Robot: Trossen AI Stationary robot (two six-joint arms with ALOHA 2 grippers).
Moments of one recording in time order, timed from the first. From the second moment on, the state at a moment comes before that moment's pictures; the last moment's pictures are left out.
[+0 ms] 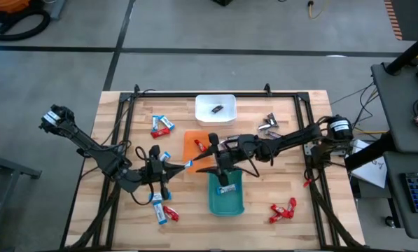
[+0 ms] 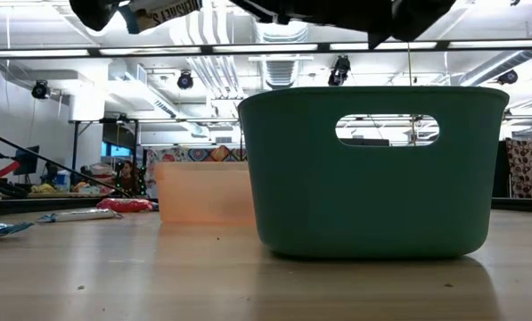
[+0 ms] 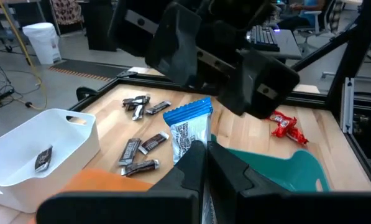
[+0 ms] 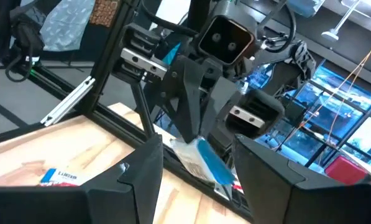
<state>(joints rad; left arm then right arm) -0.63 1.14 0.70 0.14 -0.90 -0.29 0.09 1.75 1.02 0.81 -0.21 -0.50</state>
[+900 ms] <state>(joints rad) -0.63 1.14 0.70 0.15 -0.90 -0.27 0.09 1.89 1.19 0.66 -0.18 -0.57</state>
